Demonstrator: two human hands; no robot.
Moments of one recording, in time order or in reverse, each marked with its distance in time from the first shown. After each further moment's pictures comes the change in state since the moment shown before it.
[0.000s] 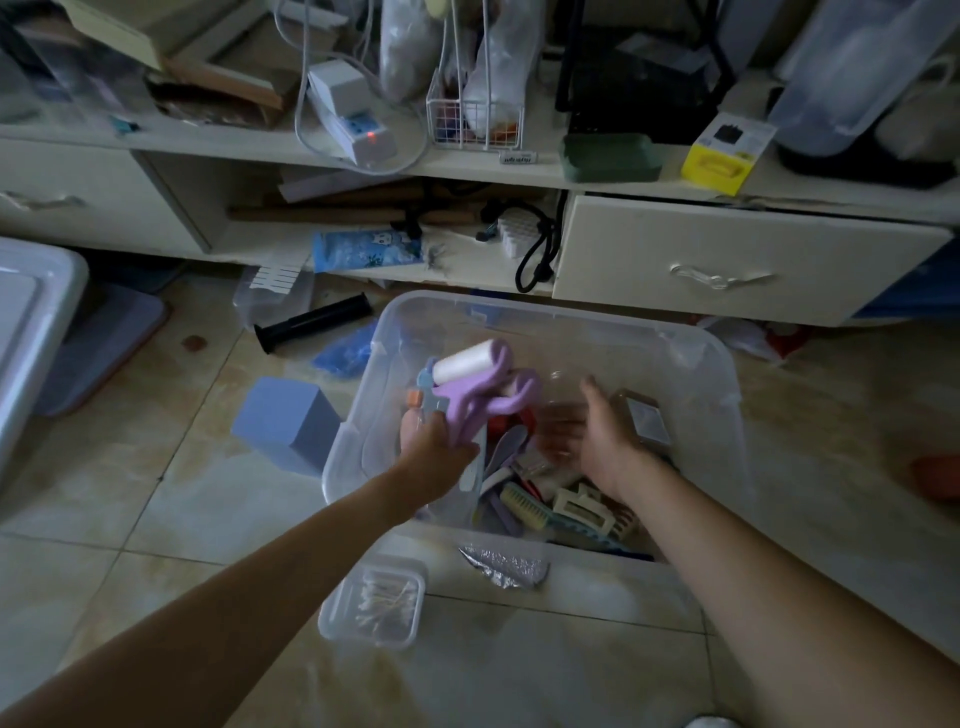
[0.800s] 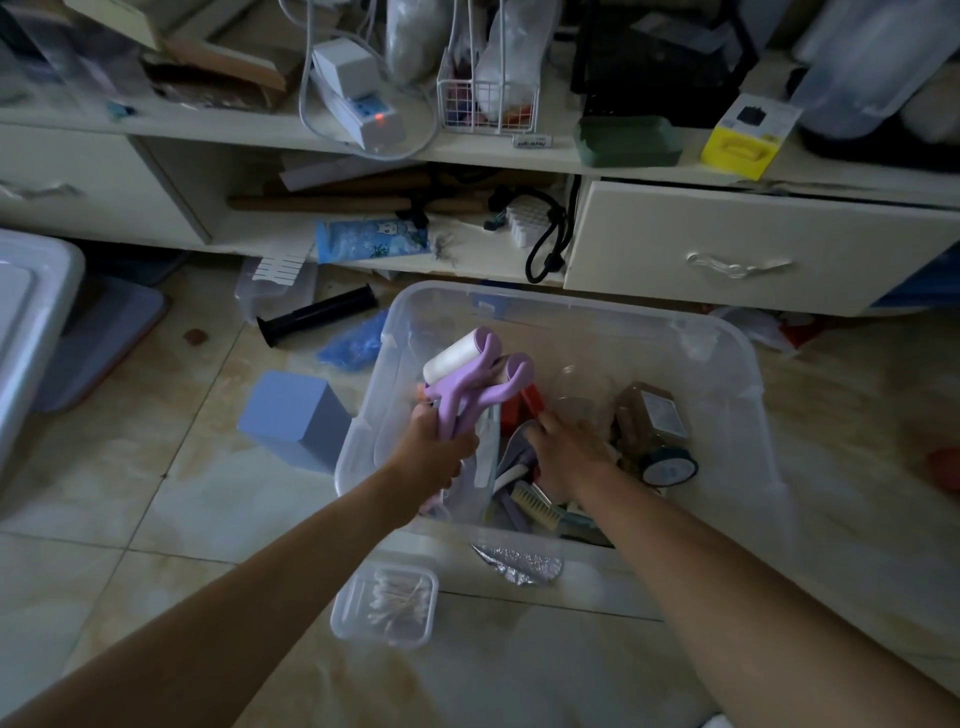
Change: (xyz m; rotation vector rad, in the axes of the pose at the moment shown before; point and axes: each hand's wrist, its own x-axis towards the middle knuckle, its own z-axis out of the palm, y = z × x) left_hand -0.007 -0.007 -0.019 -0.281 -0.033 -0.067; right_hand 0.044 0.046 0.025 -1.765 0.000 -0.572
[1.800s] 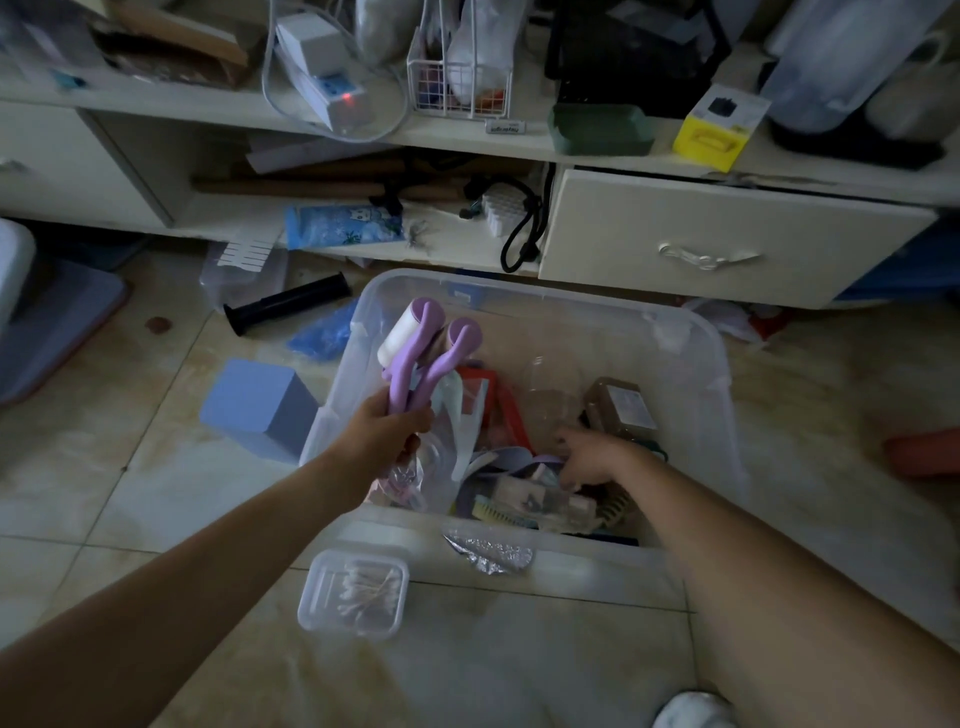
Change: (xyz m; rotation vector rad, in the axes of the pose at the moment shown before) left_hand -0.002 0.008 -0.010 -0.225 0.018 -0.037; right_hand -0.015 0.063 0.000 0.491 -0.434 0.255
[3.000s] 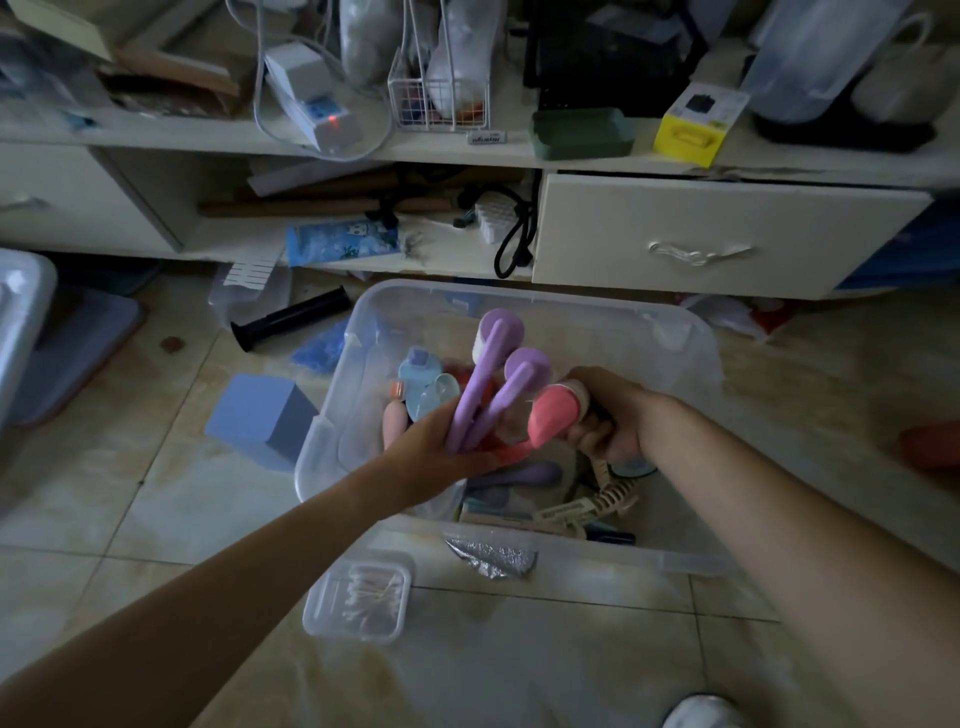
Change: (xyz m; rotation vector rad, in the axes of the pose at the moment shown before) left_hand -0.017 0.006 0.040 0.588 -0.239 0.347; right_hand -0.077 -0.024 -0.063 1.380 -0.307 0.043
